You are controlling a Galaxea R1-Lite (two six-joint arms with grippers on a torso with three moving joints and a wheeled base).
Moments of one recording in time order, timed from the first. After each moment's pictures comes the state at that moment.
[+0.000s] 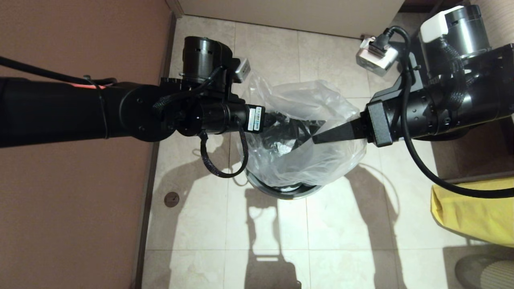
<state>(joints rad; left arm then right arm) -0.61 1.91 -1.64 0.05 0.20 0.01 0.49 1.72 -1.65 0.43 0.74 0.04</state>
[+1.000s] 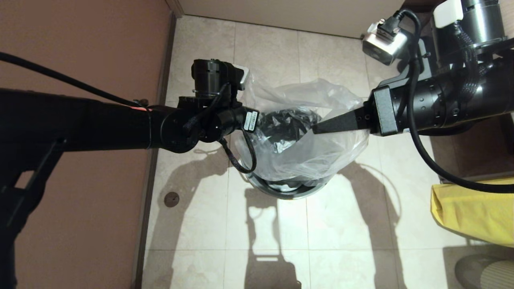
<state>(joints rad) -0.55 2.03 -1.65 -0.19 0.36 0.21 0.50 1.70 -1.65 0.38 0.75 0.10</state>
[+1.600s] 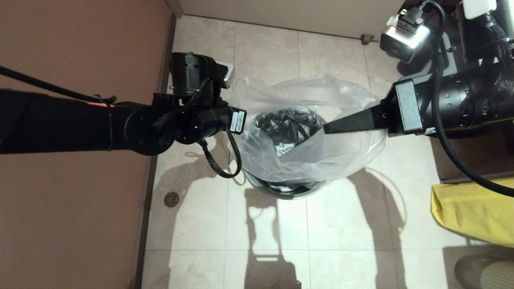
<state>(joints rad) -0.53 1.91 -1.50 -0.18 0.36 0.18 0.49 1.62 -1.59 0.39 0.73 0.17</state>
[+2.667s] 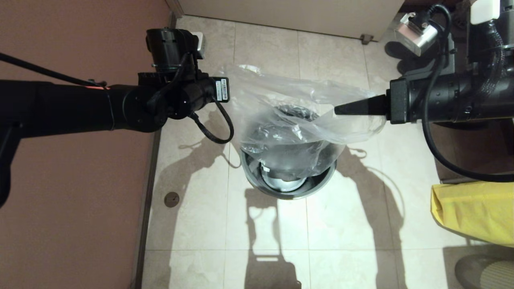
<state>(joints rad) -0.43 1.99 -1.72 -0.22 0.36 0.06 0.40 1.64 -1.52 0.16 0.63 0.12</state>
